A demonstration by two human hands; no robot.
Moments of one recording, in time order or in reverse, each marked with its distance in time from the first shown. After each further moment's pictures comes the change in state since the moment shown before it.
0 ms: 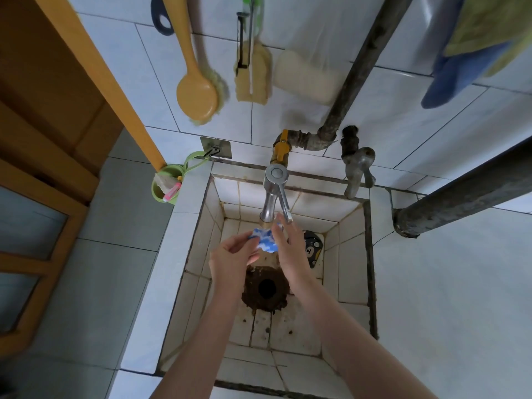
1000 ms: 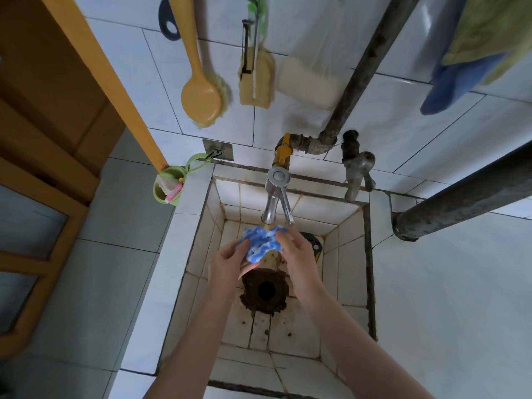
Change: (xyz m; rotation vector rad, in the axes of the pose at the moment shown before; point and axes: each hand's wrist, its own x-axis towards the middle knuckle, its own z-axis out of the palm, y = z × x) left_hand 0.007 -0.007 -0.012 -0.126 -0.128 -0.146; right_hand -0.018 -0.009 -0.018 0.373 -0.083 -0.060
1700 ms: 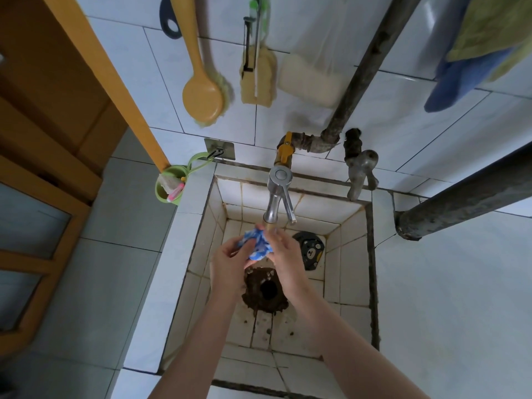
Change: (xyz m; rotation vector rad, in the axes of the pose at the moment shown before) left_hand -0.002 -0.002 0.002 0.141 0.028 0.177; right_hand 0.005 0.011 0.019 0.024 -0.072 -0.018
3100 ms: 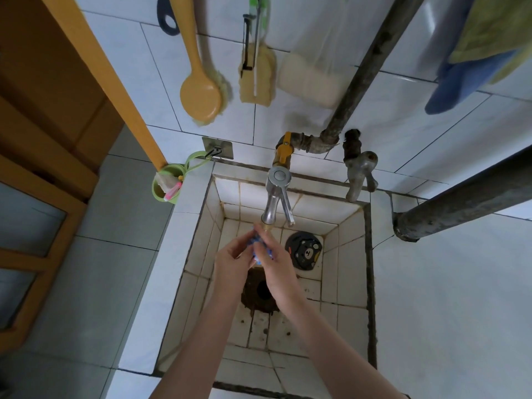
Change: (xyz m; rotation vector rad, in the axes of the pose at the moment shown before) left_hand -0.002 -0.001 0.005 -0.007 -0.099 0.026; right_hand -0.014 0.003 0.007 -0.073 -0.090 0.004
